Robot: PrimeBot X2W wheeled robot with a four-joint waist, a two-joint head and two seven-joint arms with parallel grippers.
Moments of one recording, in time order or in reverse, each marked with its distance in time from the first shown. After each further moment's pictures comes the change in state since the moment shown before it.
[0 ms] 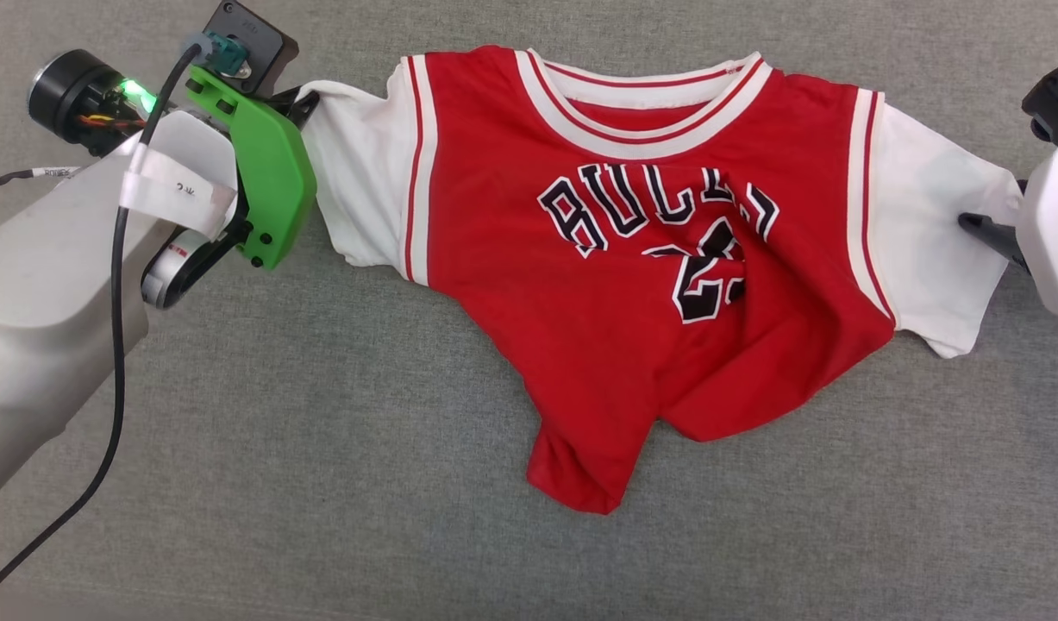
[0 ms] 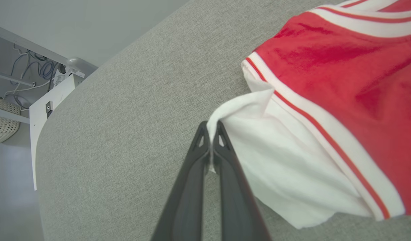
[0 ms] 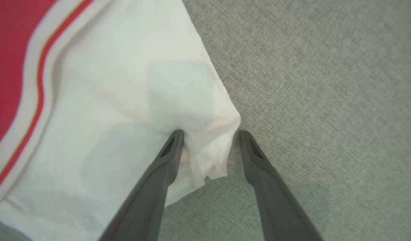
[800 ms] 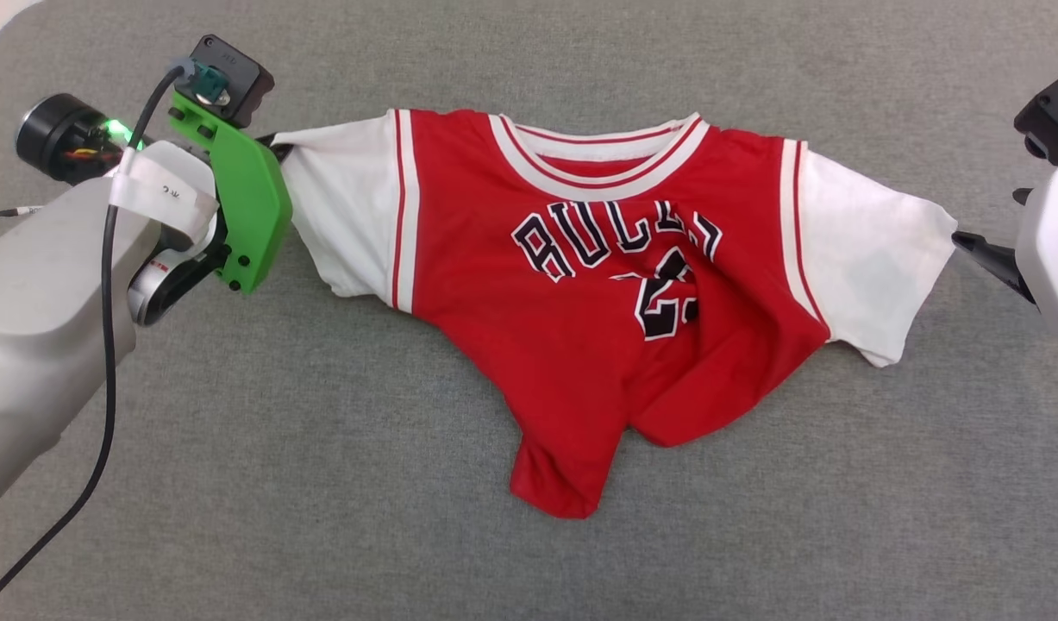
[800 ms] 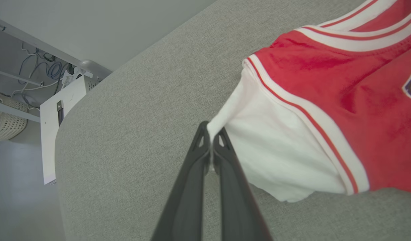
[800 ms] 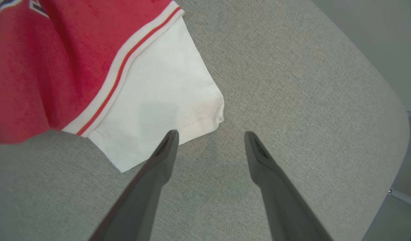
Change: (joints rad) left arm 0.036 -0.003 -0.009 0.096 -0.041 -0.058 0.035; right arm 0.175 -0.052 -0.271 -0.298 -0.105 0.000 0.139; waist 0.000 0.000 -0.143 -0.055
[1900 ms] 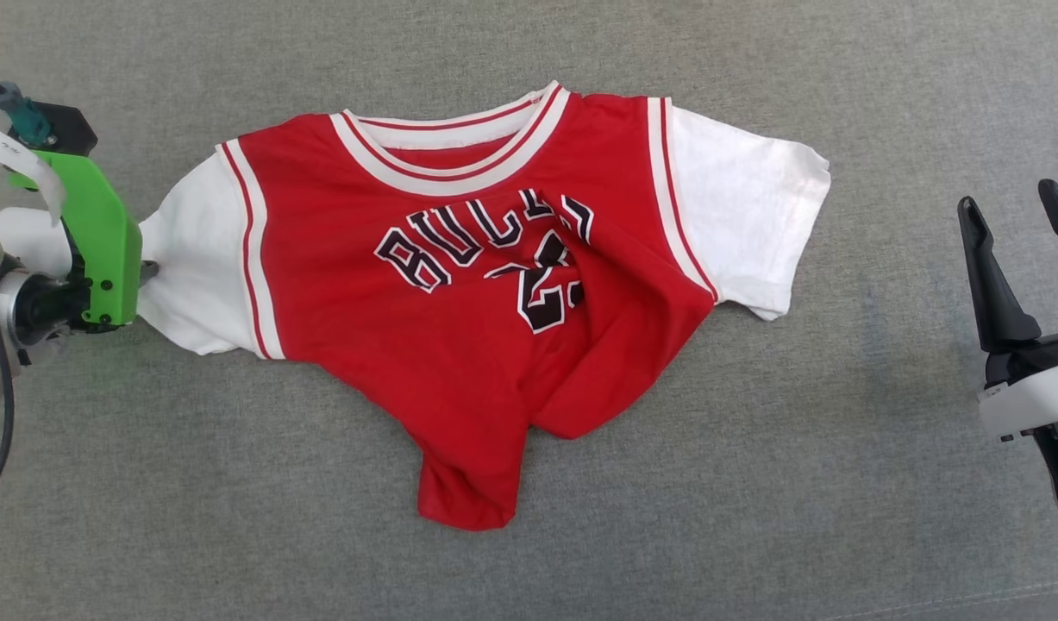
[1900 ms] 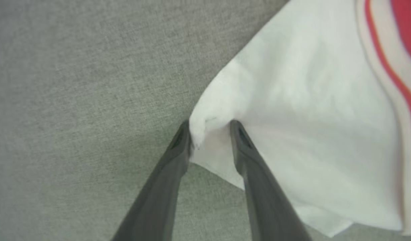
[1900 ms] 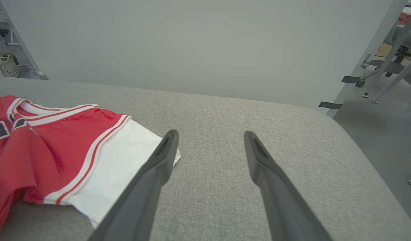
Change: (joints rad) left arm 0.064 0.071 0.035 0.256 -0.294 -0.007 0.353; right arm 0.628 0.493 -0.718 -0.147 -0.448 0.000 -0.862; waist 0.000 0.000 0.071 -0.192
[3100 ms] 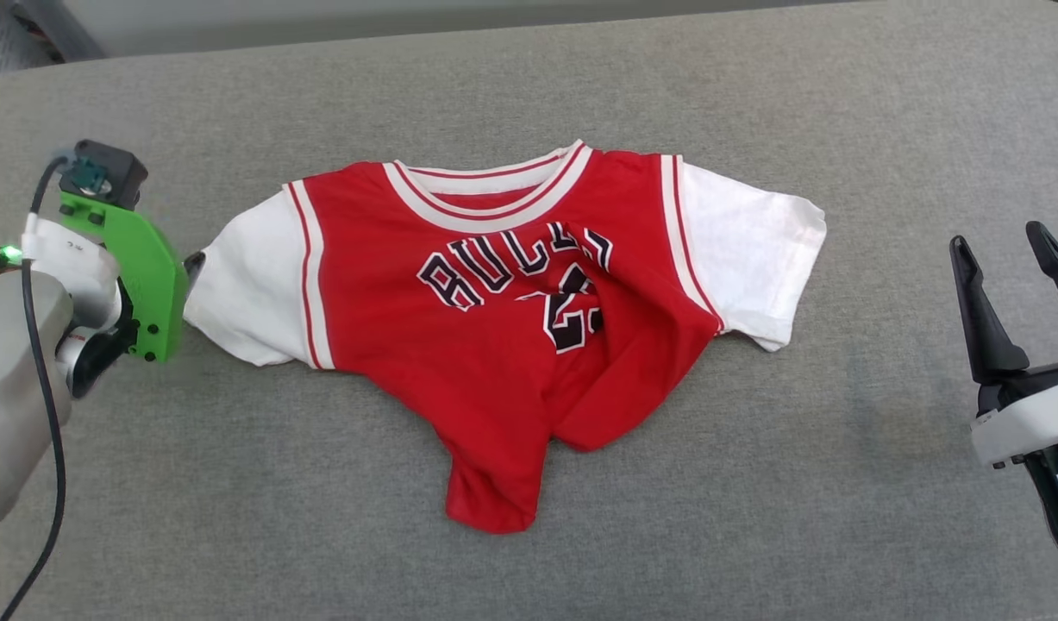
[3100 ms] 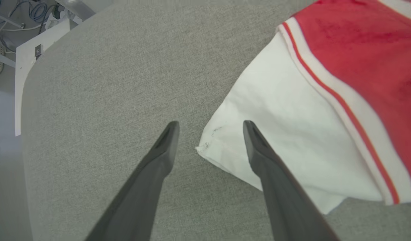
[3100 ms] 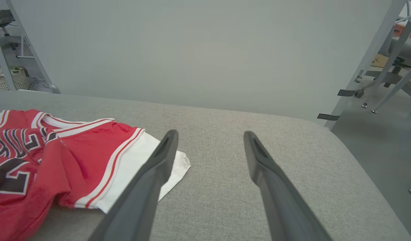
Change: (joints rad) left arm 0.071 -0.064 -0.032 0.040 0.144 -0.025 -0.388; right arm 0.043 0.009 -0.003 0.049 -0.002 0.000 -0.007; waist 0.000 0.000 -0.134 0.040
